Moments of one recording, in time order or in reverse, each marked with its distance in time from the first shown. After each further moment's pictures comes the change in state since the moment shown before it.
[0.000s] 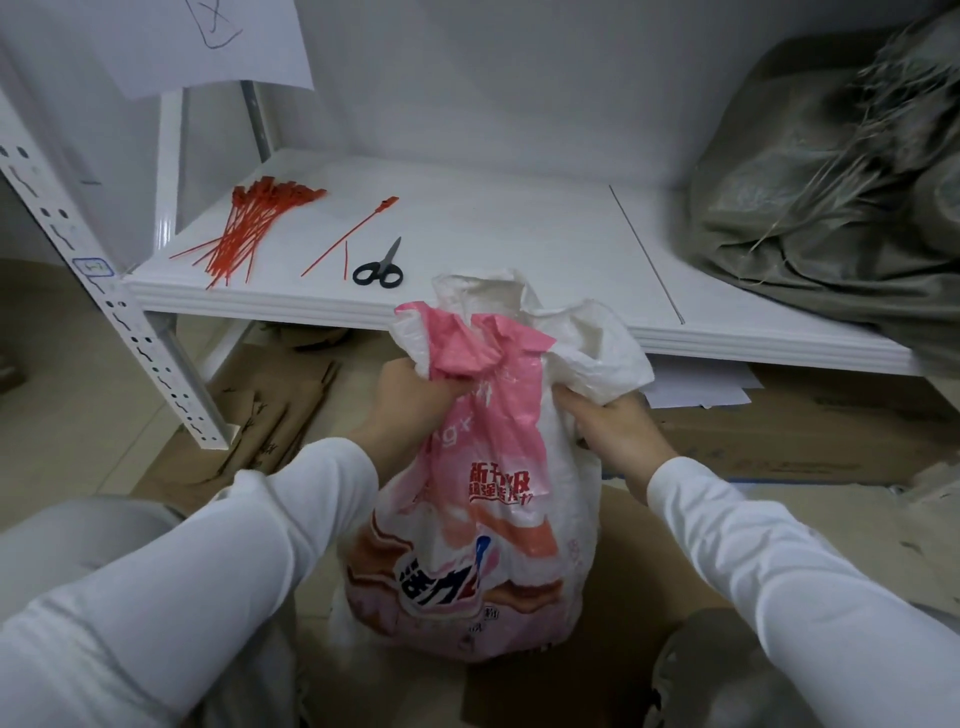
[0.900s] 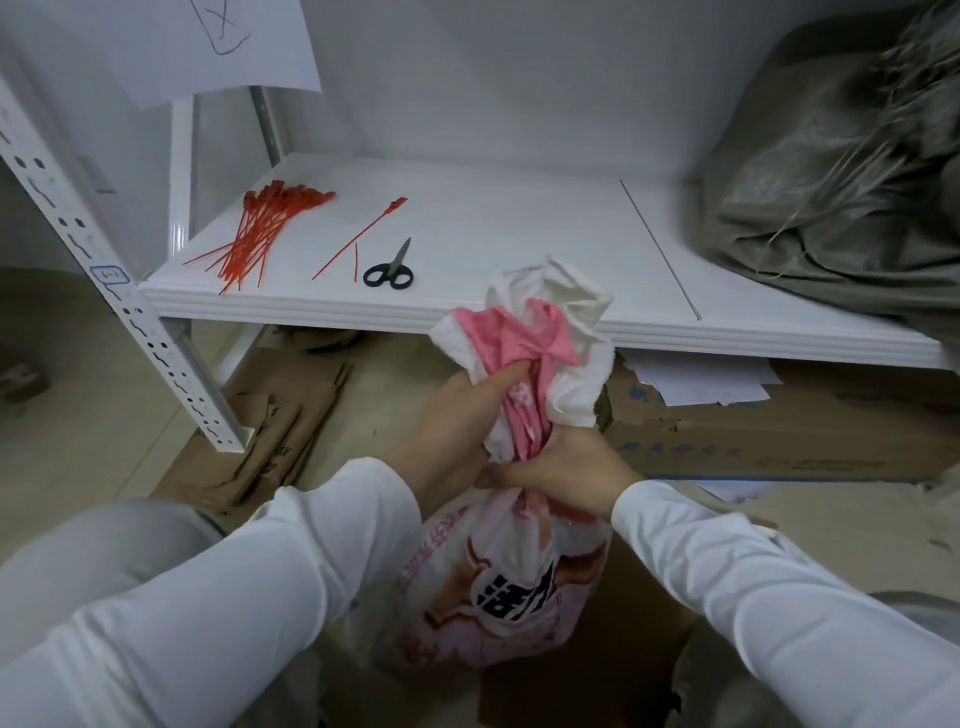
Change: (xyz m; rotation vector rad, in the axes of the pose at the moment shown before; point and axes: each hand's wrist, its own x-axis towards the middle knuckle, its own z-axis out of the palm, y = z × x) left_hand -0.019 0.005 0.028 -0.261 -0.204 -0.258; right_hand -0.014 0.007 0.041 -0.090 -0.270 -0.065
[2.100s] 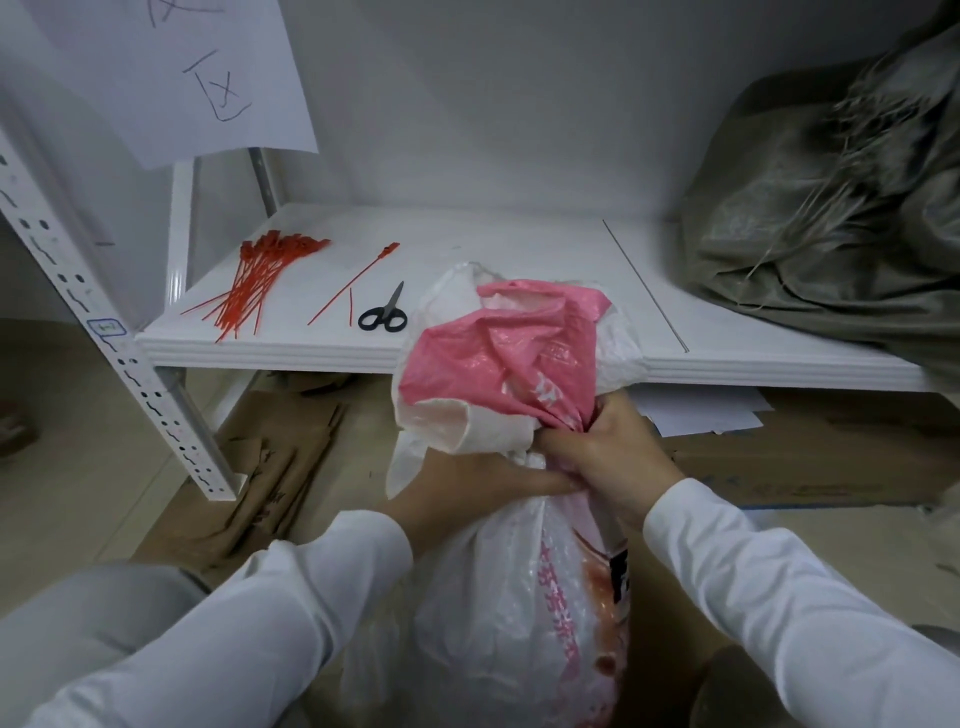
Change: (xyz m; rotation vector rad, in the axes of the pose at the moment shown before) left_hand -0.007 -0.002 -0.016 0.792 -0.268 0.417; right_hand -0.019 -0.054 -0.028 0.227 0.187 -0.180
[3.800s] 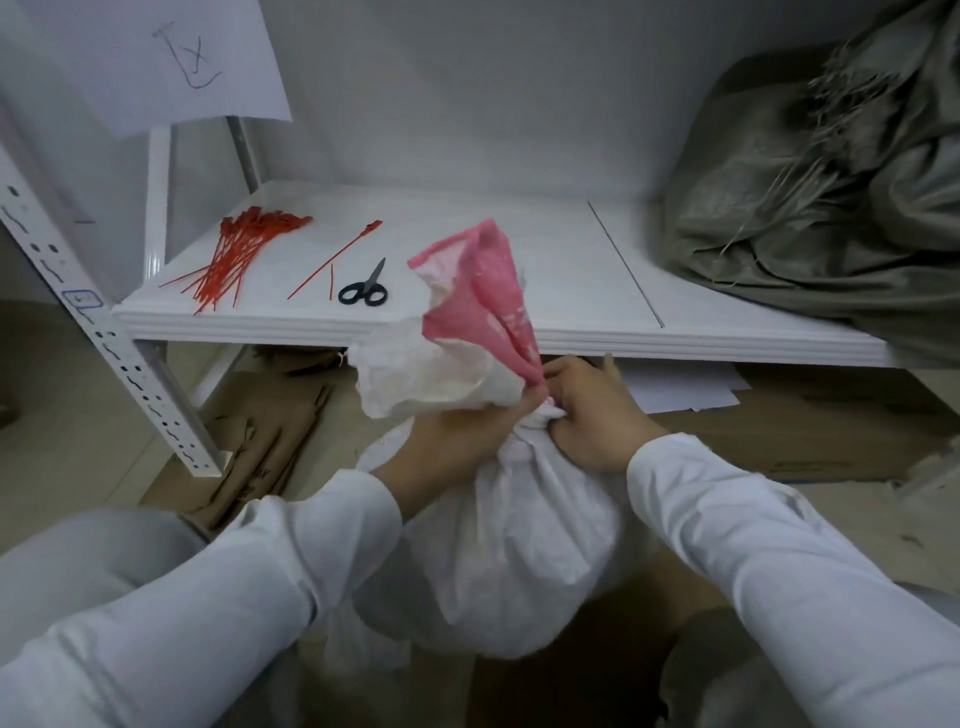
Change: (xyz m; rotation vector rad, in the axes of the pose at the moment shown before) left_hand 0.001 0.016 0.018 -0.227 0.189 -0.267; right_hand 0.024 0.029 -0.028 -1.080 -0.176 -0.108
